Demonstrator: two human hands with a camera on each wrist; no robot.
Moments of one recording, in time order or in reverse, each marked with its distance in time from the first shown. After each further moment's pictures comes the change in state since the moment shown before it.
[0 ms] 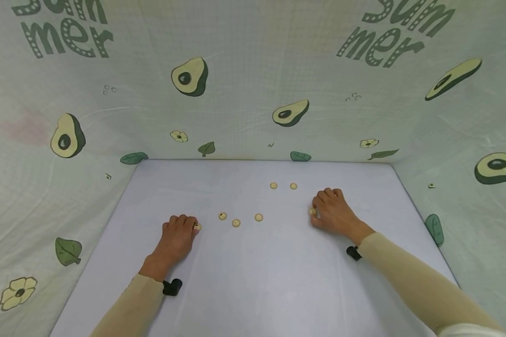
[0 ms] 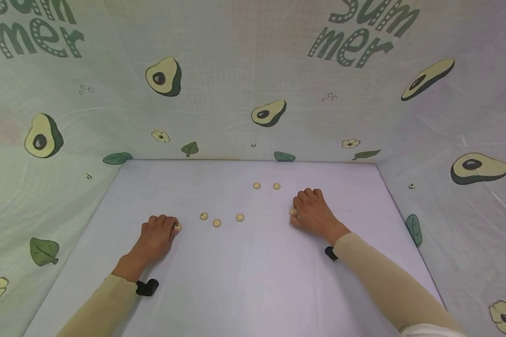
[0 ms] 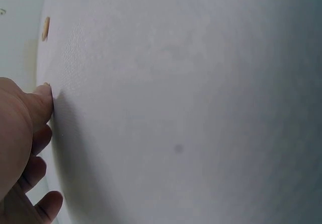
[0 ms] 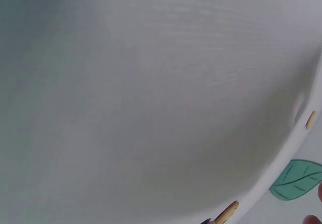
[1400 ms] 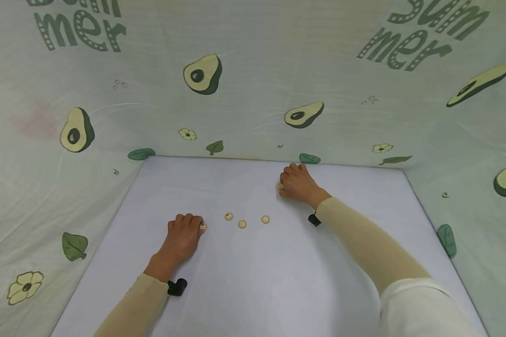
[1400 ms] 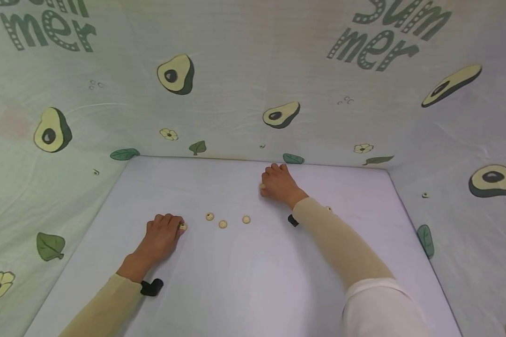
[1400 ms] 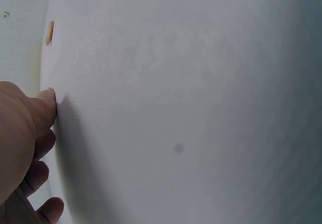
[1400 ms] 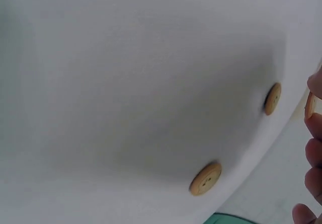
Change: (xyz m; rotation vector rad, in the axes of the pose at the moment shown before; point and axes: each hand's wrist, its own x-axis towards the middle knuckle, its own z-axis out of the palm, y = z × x) left_hand 0.001 -0.004 0.003 0.010 0.030 0.002; right_hand 0.153 -0.041 0.010 -0.045 -0.154 -0.084
